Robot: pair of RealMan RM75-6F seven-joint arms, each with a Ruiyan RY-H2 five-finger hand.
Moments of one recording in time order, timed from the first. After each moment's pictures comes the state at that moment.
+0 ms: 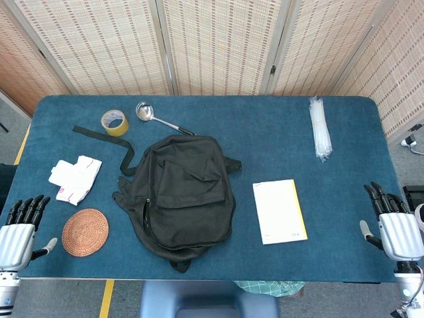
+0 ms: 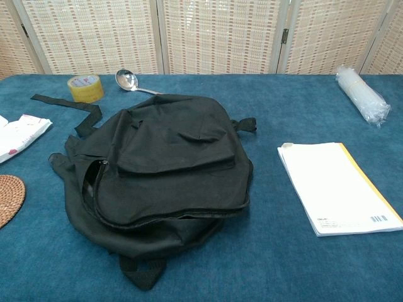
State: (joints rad) left arm -0.11 -1.15 -0.04 -1.60 1.48 1.46 0.15; right arm 0.08 -1.14 0.07 -1.58 -1.49 1.48 -0.08
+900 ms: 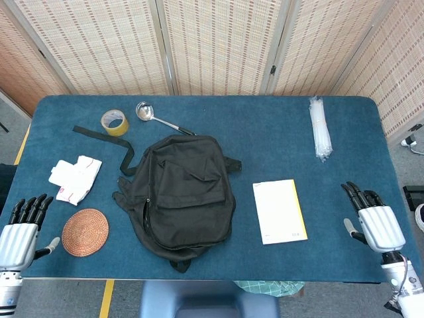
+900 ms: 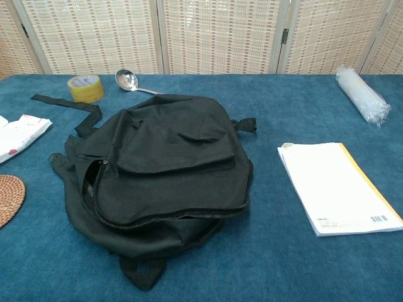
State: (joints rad) left arm -0.11 -1.15 -0.04 -1.61 1.49 1.47 0.18; right arm 0.17 -1.16 0.05 -1.49 -1.56 1.37 -0.05
